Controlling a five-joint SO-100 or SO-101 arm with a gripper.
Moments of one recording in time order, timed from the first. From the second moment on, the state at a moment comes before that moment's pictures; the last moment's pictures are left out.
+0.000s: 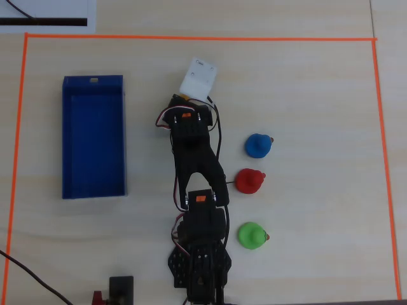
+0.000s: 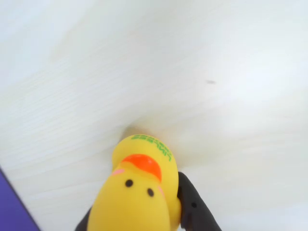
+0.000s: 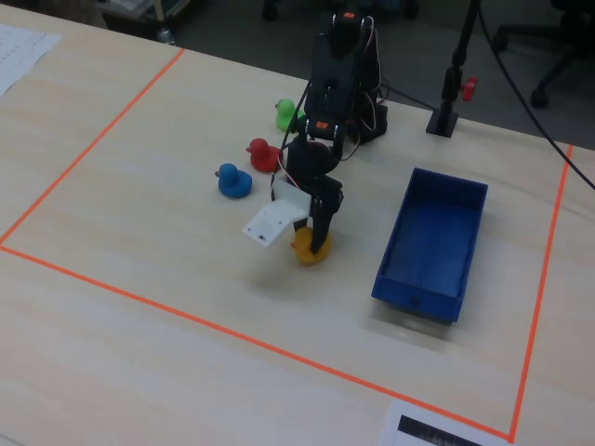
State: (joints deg) arm -2.0 85.4 109.8 37.8 -56.2
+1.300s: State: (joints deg) arm -40.9 82.1 84.0 70.5 -29.2
